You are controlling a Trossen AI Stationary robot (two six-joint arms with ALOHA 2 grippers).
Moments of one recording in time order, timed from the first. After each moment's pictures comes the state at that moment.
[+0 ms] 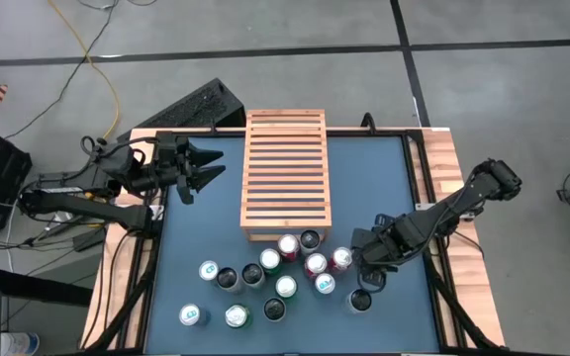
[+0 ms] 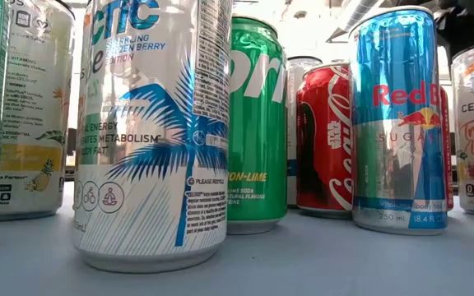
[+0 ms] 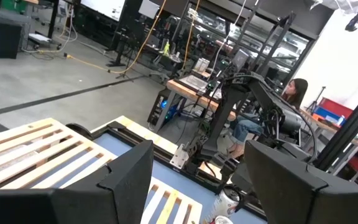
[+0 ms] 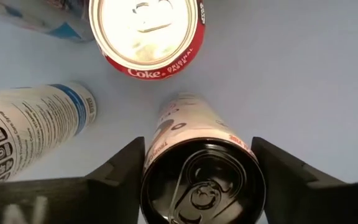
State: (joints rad) left arm 0.01 0.76 0.94 -0.04 -0.27 -0.41; right arm 0.50 1.45 1.21 -1.23 0.12 0.82
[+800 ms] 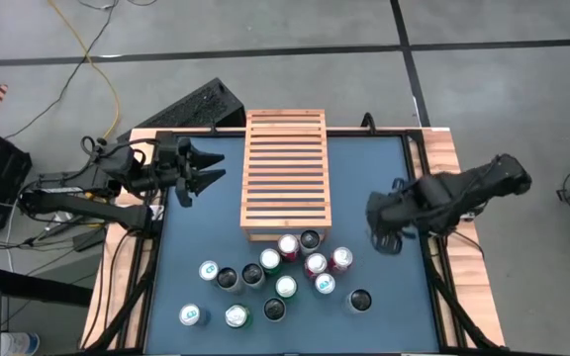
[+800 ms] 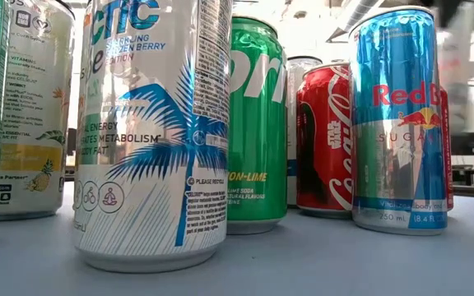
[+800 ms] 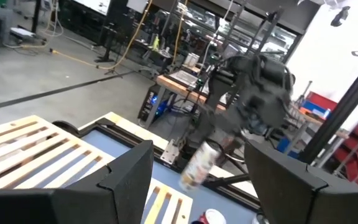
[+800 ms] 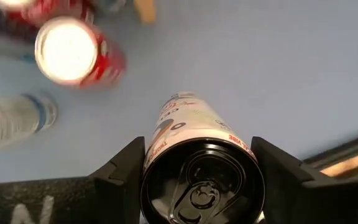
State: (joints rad) left arm 0.01 0.76 0.94 -0.04 -0.21 -0.42; right arm 0.30 1.33 1.48 -1.58 0.21 0.63
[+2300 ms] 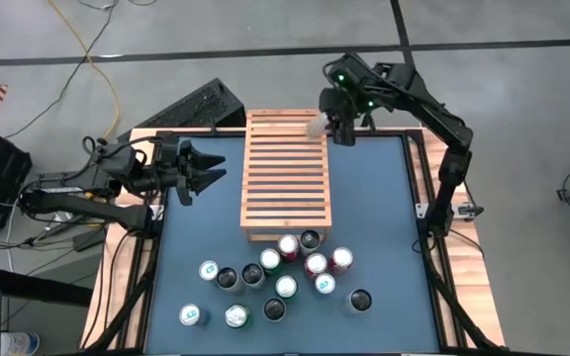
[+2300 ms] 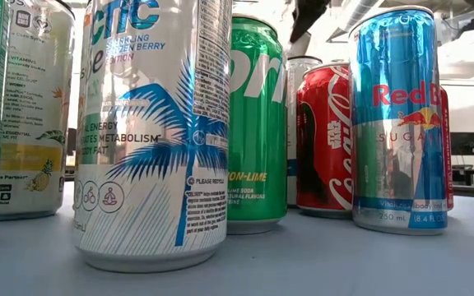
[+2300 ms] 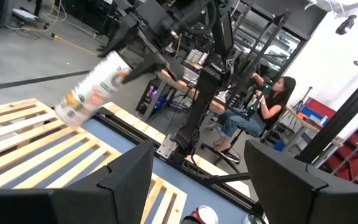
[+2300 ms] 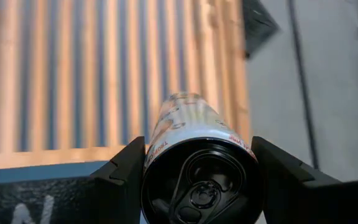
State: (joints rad) left arm 0.01 0.76 0.94 -0.06 -0.22 -0.49; right arm -0.46 1.82 2.32 -1.45 0.05 -0.52
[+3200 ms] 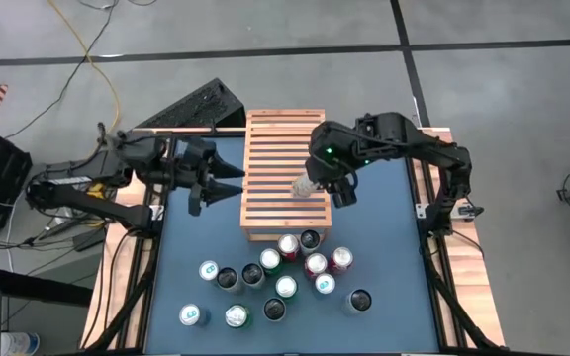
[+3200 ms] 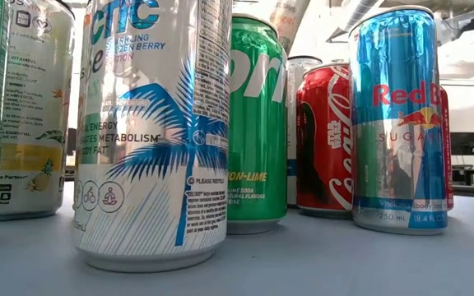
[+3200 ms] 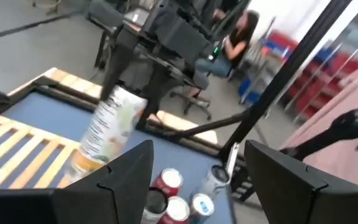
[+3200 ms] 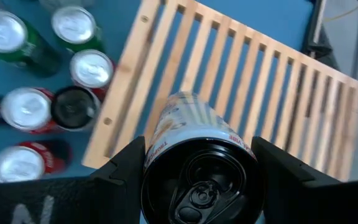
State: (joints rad) left arm 0.02 1.05 1.31 -0.33 0.07 -0.44; right arm -0.05 1.82 2.32 -1.51 0.08 -0.41
